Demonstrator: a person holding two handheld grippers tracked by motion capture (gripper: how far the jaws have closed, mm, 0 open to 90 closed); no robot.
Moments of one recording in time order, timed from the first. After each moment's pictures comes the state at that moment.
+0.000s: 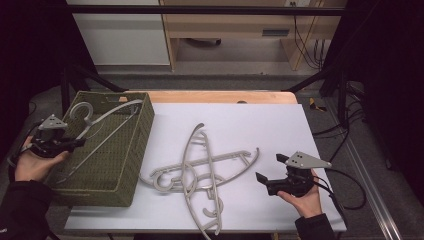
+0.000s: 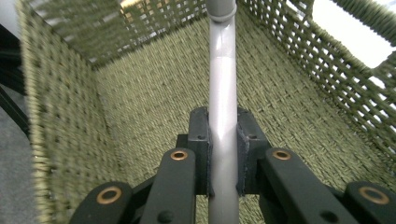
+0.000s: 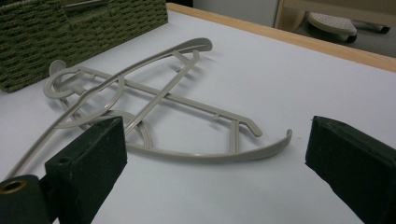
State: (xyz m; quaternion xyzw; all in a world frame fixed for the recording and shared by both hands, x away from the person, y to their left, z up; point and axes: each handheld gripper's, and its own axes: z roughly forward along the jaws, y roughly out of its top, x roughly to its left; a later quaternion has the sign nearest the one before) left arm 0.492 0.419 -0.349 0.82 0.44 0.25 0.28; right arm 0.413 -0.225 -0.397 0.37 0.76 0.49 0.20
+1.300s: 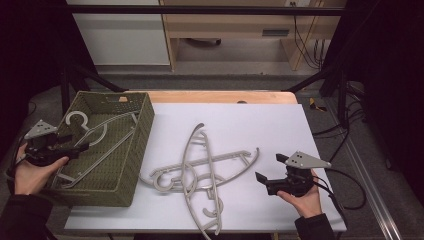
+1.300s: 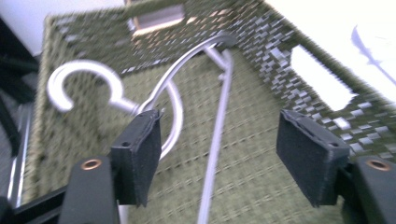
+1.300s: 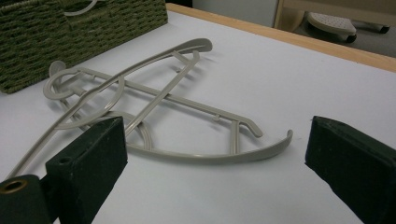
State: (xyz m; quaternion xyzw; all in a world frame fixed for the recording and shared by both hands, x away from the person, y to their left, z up) left arm 0.462 0.411 -0.345 0.75 0.47 0.27 0.37; right arm 0.413 -0.225 -0.397 0.37 0.76 0.49 0.21
